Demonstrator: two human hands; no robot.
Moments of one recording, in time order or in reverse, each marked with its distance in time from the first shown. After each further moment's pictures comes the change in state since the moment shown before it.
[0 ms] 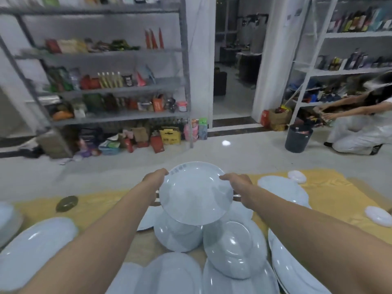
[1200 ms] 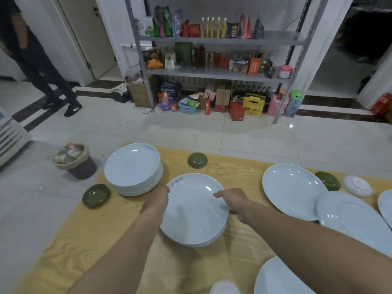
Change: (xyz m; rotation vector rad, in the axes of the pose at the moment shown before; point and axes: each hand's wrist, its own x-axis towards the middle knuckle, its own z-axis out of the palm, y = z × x) left_hand 0.218 -0.296 -0.456 -0.298 0.364 -0.284; right_hand -0.020 0.112 0.566 -0.383 -0.308 0.160
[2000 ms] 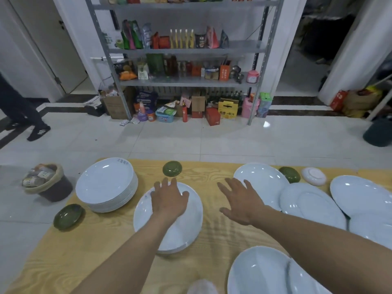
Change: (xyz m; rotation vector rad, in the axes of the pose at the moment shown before) left_hand -0.117 0.042 0.072 1.119 0.075 0.763; right_hand -0.043 0.021 -0.103 -1.399 0.176 -0.605
